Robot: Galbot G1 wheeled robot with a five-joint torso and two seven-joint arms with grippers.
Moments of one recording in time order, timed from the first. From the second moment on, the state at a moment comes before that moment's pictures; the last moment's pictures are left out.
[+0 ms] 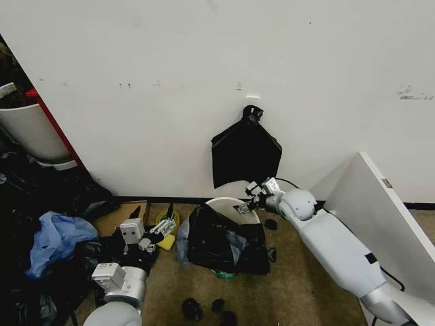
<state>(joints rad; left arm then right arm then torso) 1.65 -1.15 -0.35 -2.33 -0.44 0.03 -0.40 -0.63 1.13 -0.05 1.38 0.26 -0.69 -0.38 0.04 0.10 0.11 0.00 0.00</state>
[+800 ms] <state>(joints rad) 1.63 -1.16 -0.31 -2.30 -0.43 0.03 -0.44 -0.78 1.08 -0.03 1.56 0.60 -0.73 0.02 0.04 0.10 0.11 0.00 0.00</state>
